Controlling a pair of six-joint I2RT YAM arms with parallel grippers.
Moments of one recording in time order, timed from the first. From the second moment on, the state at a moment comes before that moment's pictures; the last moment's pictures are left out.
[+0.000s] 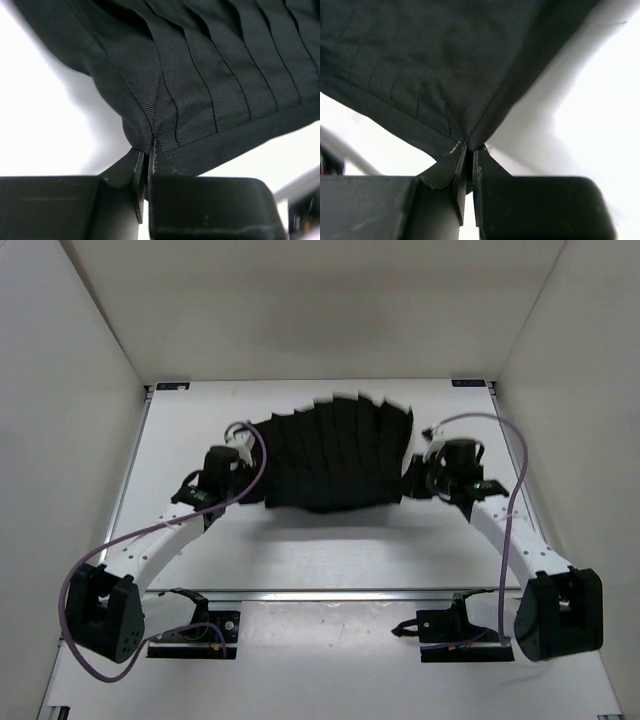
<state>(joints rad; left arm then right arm) -0.35 1.20 0.81 -0.19 0.15 -0.43 0.13 1.20 0.86 -0.29 -0.47 0.24</state>
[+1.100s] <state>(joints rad) -0.33 1.86 2.06 -0.51 0.11 -0.35 0.02 1.63 1.83 -0.46 -0.43 0.18</state>
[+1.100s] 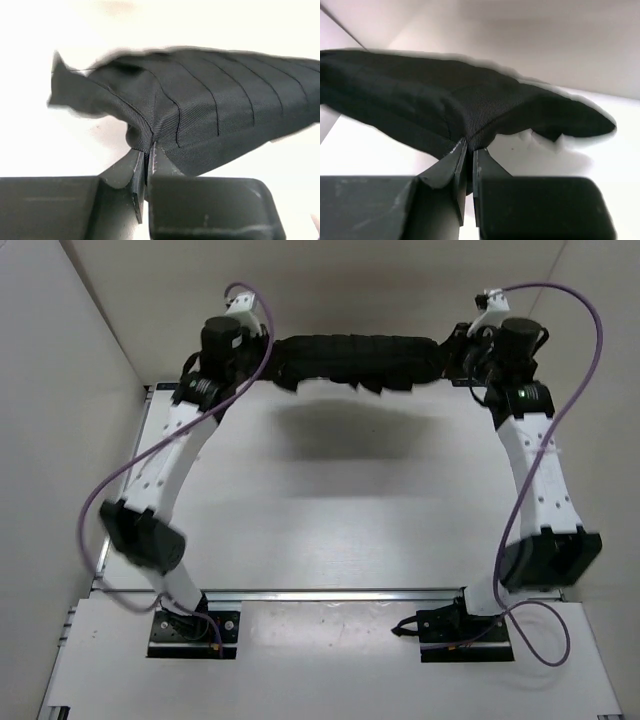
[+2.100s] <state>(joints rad) -0.33 1.64 1.15 -0.48 0.20 -0.44 0.07 1.41 0.86 -0.36 -0.56 0.35</state>
